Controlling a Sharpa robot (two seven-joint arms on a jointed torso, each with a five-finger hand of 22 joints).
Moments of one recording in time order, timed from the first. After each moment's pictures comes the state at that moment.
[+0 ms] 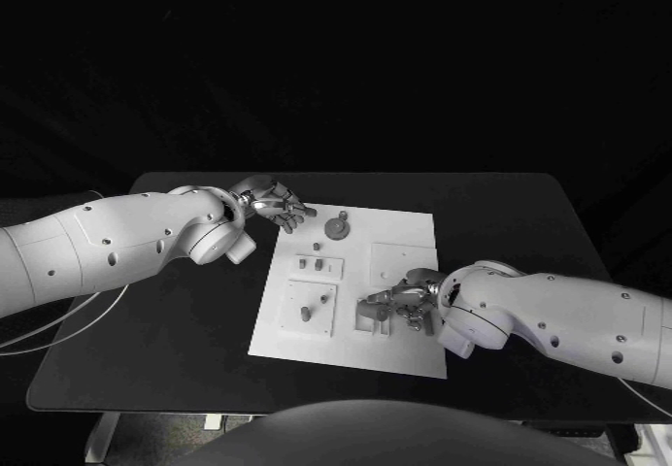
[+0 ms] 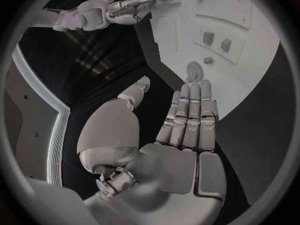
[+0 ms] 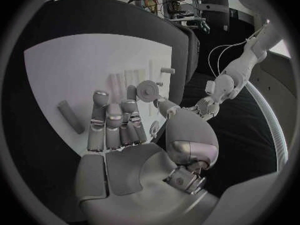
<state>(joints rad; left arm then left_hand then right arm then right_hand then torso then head) 1.25 -0.82 -0.20 1.34 -0.60 -0.22 -0.01 0.97 -0.17 0.44 -0.13 0.07 0.84 0.19 0.24 0.51 1.11 0.15 0.08 0.23 0.92 0.13 0.32 0.72 0.09 0.95 0.03 0.15 0.96 1.13 -0.68 -0.25 1.56 -0.73 -0.19 -0.51 0.79 -0.04 0.54 0.00 0.05 1.05 0.08 0.27 0.62 0.92 -0.02 1.28 0.91 1.06 -0.11 1.55 0.85 0.25 1.01 0.01 0.94 1.31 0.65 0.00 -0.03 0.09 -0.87</state>
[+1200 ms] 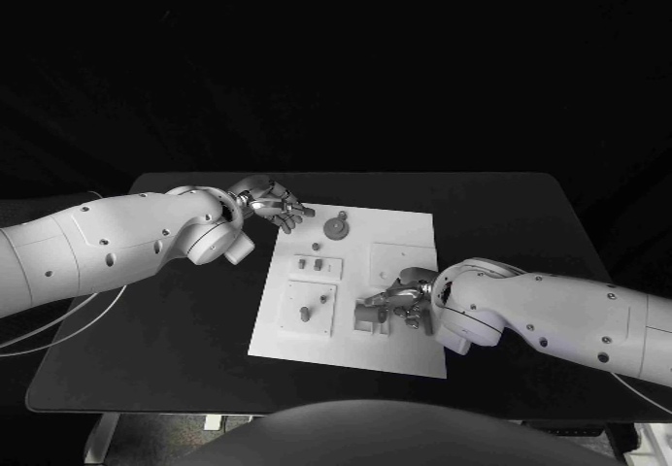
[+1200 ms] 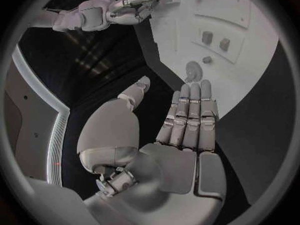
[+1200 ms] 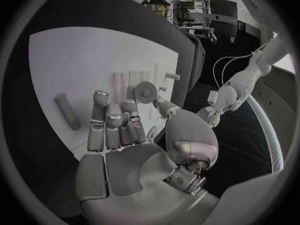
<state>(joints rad) 1.25 -0.82 -0.20 1.34 -0.60 -0.22 -0.02 0.97 -0.17 0.44 -0.13 0.07 0.84 0.19 0.24 0.51 1.11 0.15 0.08 0.23 0.92 0.13 0.32 0.72 0.09 0.95 0.03 0.15 0.96 1.13 -0.65 -0.25 1.53 -0.84 -0.14 -0.53 0.76 -0.08 0.56 -0.02 0.05 1.02 0.11 0.26 0.61 0.90 0.00 1.28 0.91 1.05 -0.10 1.55 0.85 0.25 1.00 0.01 0.94 1.31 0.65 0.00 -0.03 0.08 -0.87</state>
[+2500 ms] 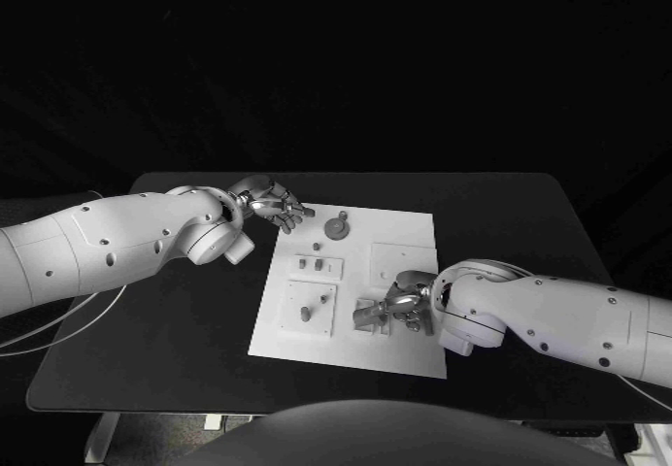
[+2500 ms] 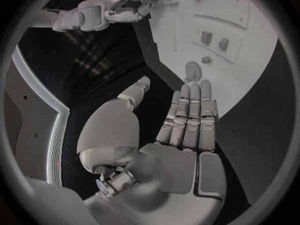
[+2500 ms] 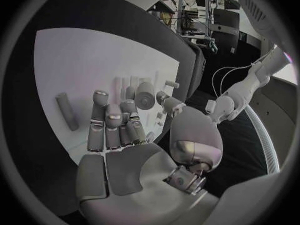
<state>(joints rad) 1.25 -0.82 -0.20 1.34 -0.60 -0.22 -0.02 0.97 -0.17 0.44 -0.13 0.07 0.84 0.19 0.24 0.51 1.11 0.15 0.08 0.23 0.92 0.13 0.32 0.72 0.09 0.95 0.03 0.14 0.96 1.13 -0.65 -0.25 1.54 -0.91 -0.08 -0.52 0.78 -0.17 0.61 -0.03 0.05 0.99 0.12 0.26 0.61 0.88 0.01 1.29 0.91 1.04 -0.09 1.56 0.84 0.25 1.00 0.01 0.93 1.31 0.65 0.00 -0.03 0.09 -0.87</state>
